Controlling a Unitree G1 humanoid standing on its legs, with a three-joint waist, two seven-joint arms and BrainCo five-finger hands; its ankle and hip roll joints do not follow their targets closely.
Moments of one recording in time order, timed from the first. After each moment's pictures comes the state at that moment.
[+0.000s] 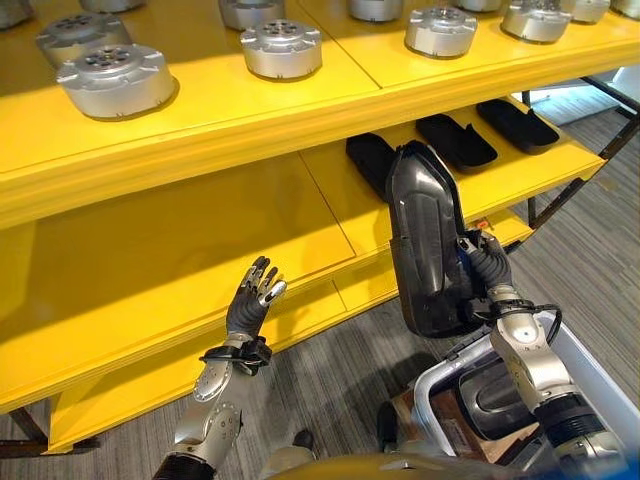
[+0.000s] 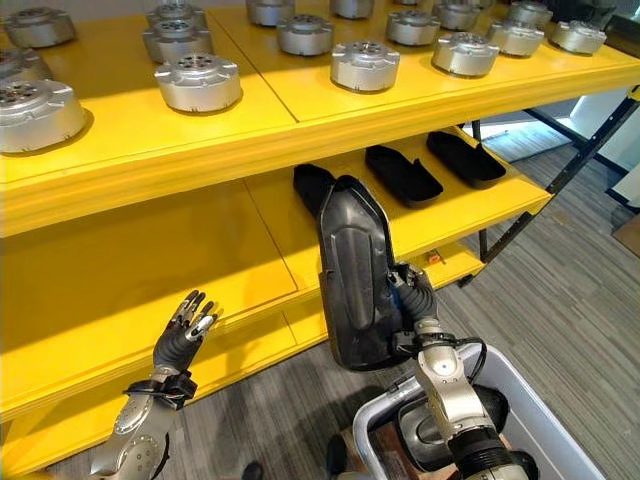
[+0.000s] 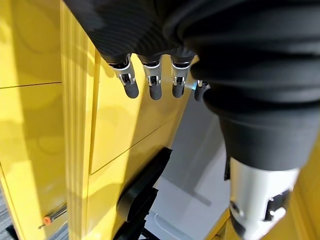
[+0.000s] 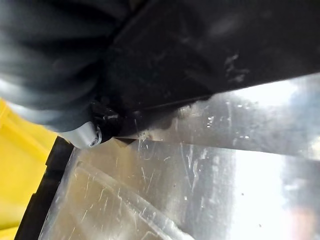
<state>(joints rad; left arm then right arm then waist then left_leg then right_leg) 0.15 0.32 -0.17 0.11 -0.76 -0.20 0.01 -0.14 -0.40 0.21 0.22 0.33 -0.18 -0.20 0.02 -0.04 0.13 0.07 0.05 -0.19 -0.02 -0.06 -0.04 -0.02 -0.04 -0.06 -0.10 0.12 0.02</state>
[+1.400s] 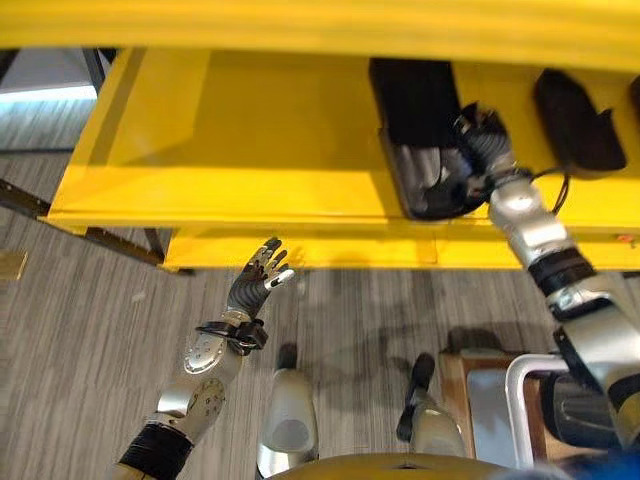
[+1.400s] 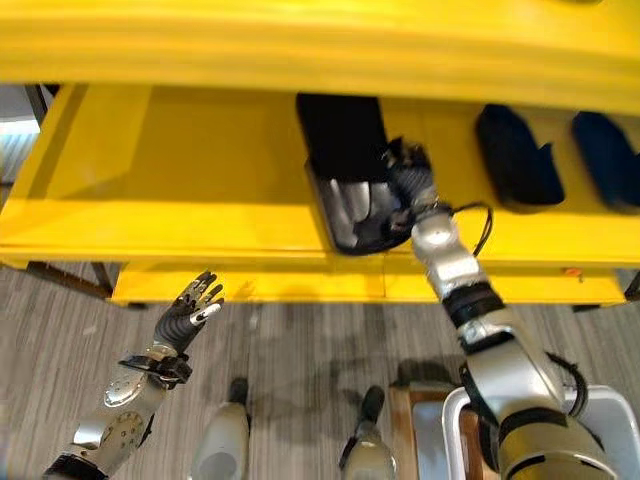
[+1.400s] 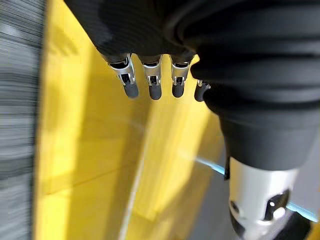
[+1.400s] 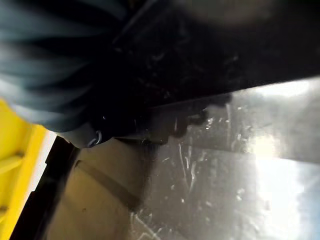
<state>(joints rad) 0.03 0.53 -0.31 0.06 -0.82 -0.16 0.00 -1.00 -0.56 0.41 0.77 0.46 -0.12 -0.24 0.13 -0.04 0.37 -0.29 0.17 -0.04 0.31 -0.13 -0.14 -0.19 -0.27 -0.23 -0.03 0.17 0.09</state>
